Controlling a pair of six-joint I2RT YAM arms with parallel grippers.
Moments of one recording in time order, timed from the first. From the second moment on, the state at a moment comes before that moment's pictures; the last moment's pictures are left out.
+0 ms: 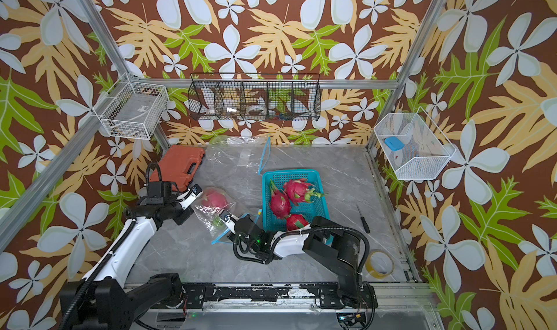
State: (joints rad) left arm 0.08 1.12 0.79 -0.61 0.10 0.80; right arm 1.14 1.86 0.89 0.57 0.30 -0.08
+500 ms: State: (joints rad) left arm 0.20 1.14 0.84 -0.56 0.07 0.80; right arm 1.14 1.76 0.79 0.57 0.27 -0.02
